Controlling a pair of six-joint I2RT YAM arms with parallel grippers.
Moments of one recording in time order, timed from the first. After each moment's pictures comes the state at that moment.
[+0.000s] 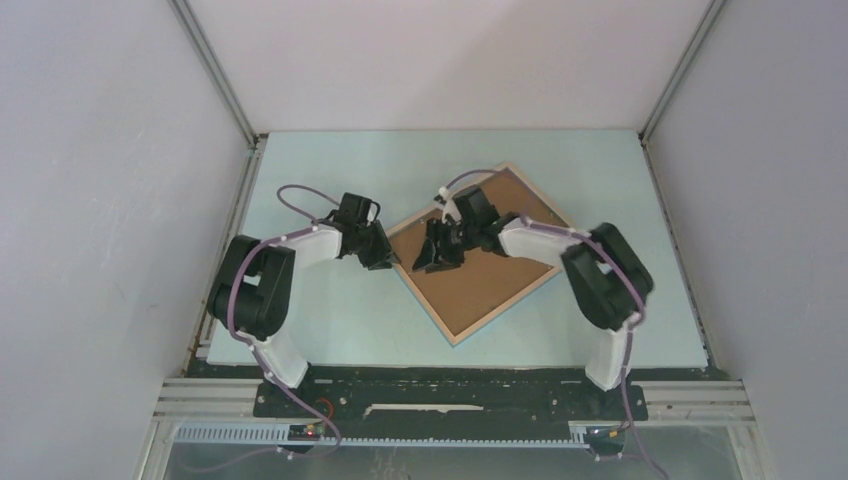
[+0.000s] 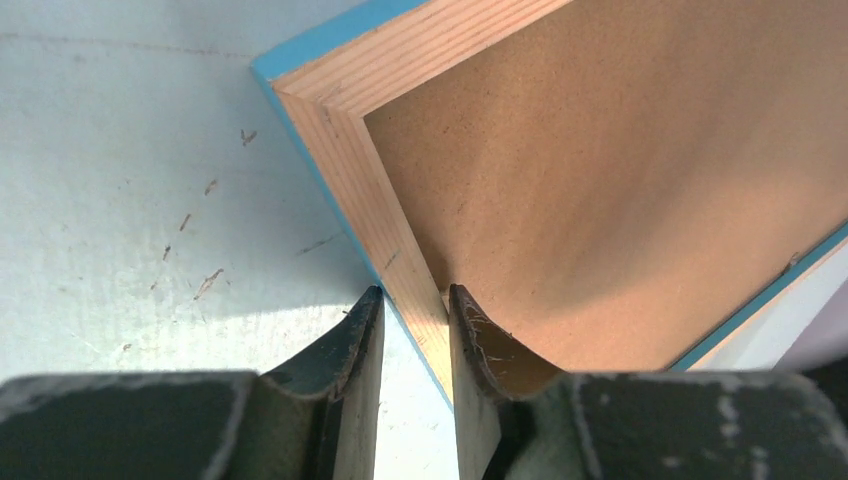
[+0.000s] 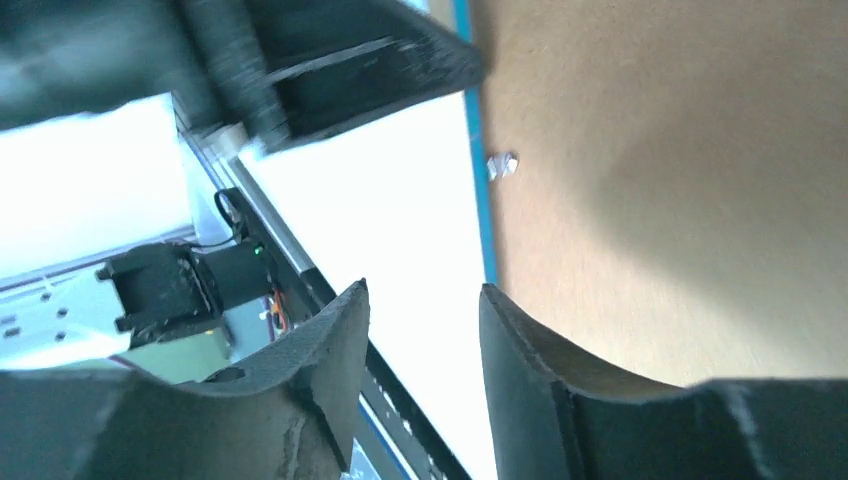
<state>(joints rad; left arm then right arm) -0.32 1.70 0.90 -0.21 0.23 -0.75 0.65 1.97 1.20 -0.03 -0.64 0.70</state>
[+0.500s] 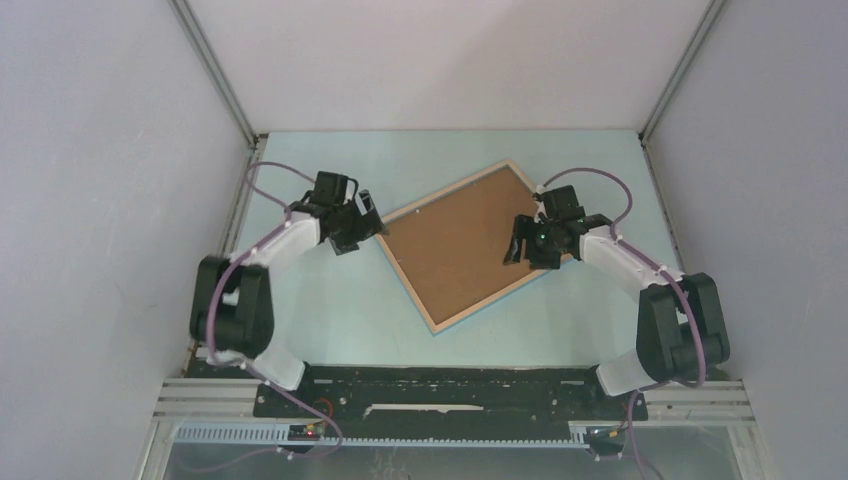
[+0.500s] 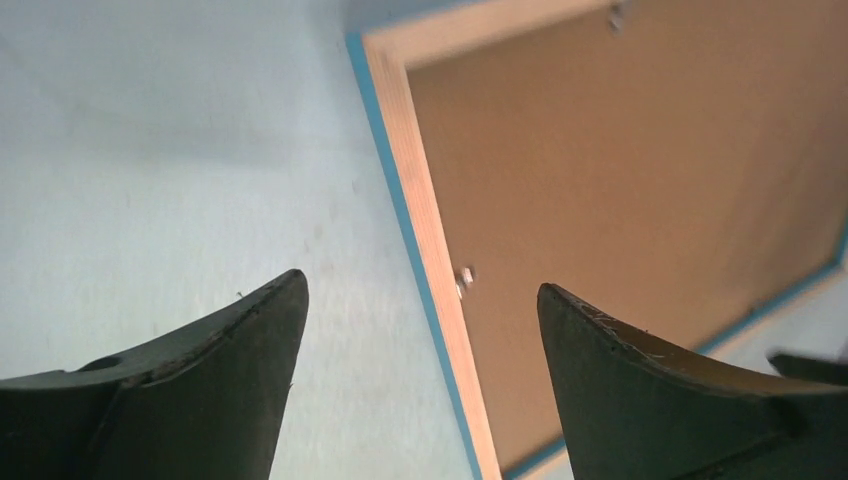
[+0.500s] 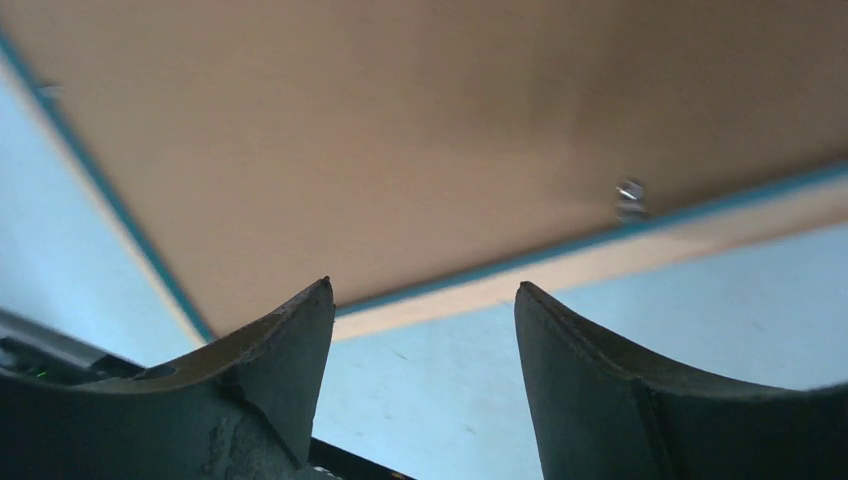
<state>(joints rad) -0.22 1.68 1.11 -0.44 0.13 -0.64 0.30 1.48 0.96 -0.48 -0.26 0.41</state>
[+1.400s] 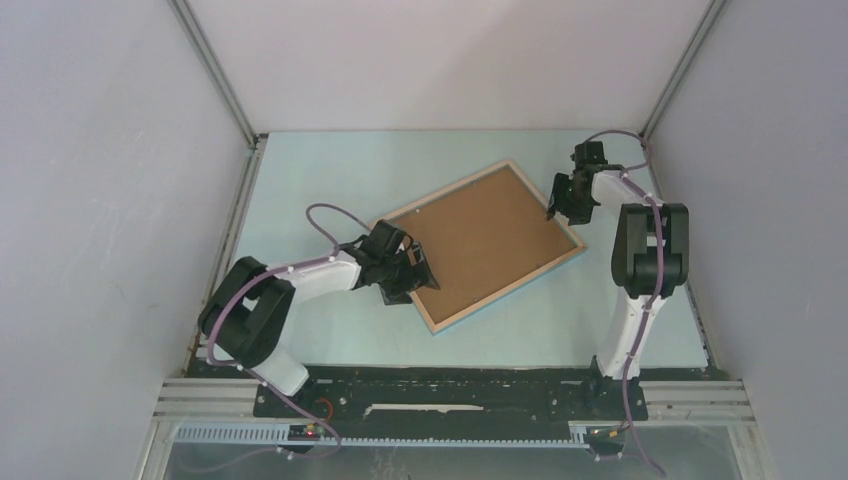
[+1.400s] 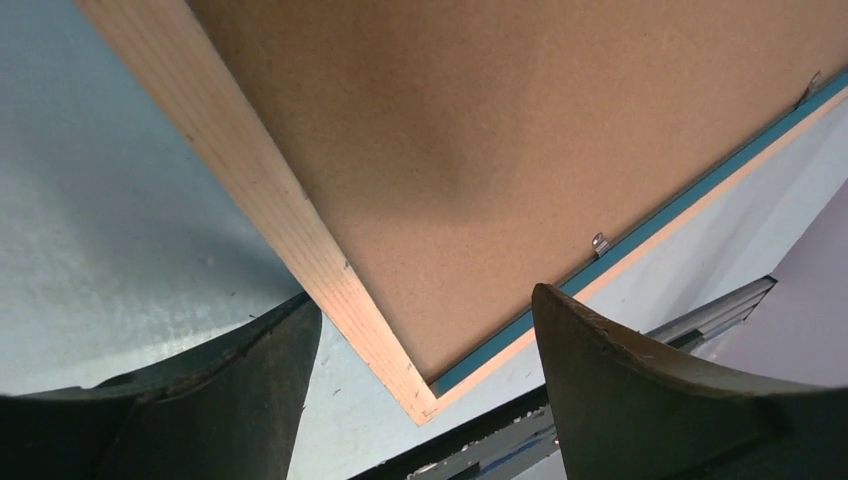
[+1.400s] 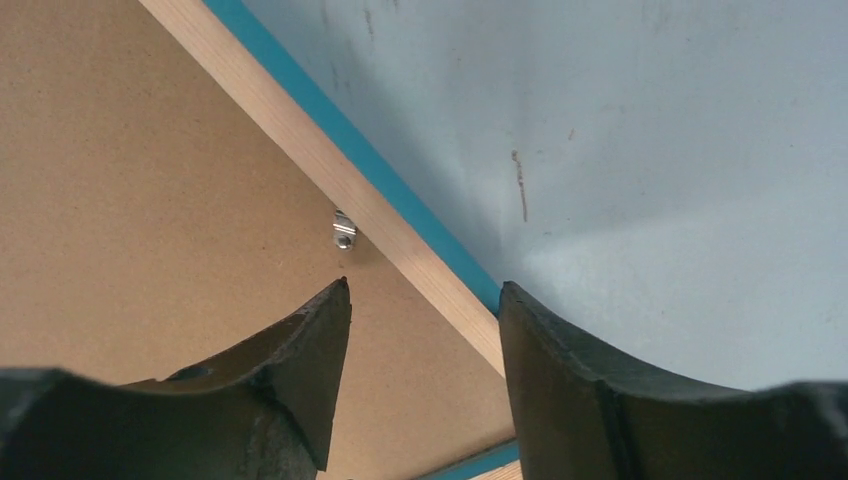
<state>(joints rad) -0.61 1.57 0.79 -0.22 0.21 -0.94 0.00 2.02 1.48 -0.58 -0.07 0.25</state>
